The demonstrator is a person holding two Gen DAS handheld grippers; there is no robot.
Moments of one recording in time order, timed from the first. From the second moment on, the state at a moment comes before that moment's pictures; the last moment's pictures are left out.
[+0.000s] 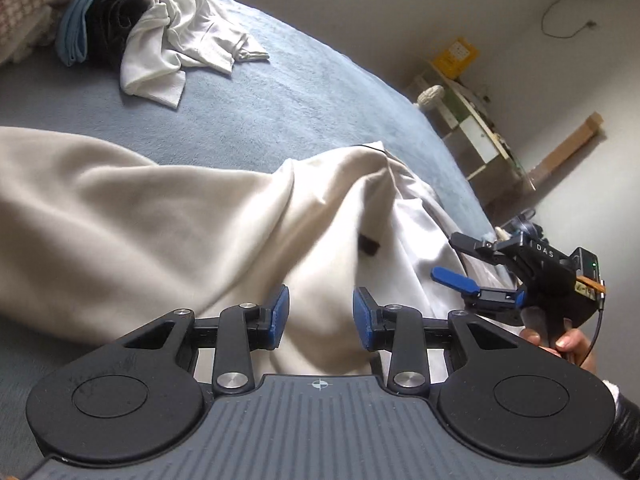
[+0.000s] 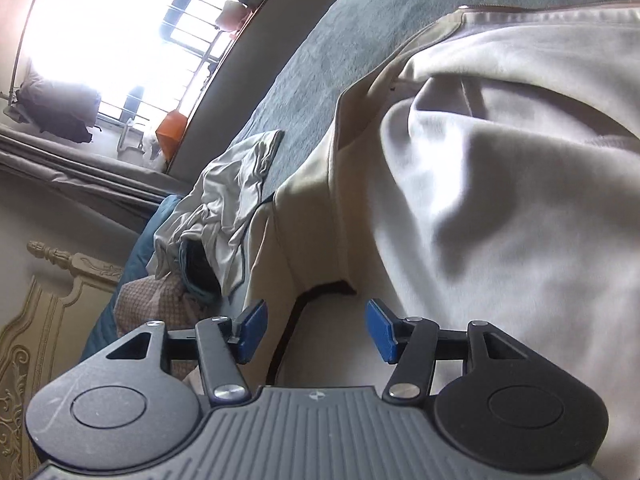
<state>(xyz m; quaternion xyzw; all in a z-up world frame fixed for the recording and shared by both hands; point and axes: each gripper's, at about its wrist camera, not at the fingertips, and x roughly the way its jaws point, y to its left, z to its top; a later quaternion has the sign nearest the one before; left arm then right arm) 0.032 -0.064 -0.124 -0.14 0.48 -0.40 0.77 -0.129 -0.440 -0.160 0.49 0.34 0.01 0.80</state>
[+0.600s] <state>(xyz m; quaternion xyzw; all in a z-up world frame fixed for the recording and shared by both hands) 0.081 -0.096 -0.170 -0.14 0.46 -0.40 0.78 -0.043 -0.447 -0.223 0.49 0.35 0.09 0.80</state>
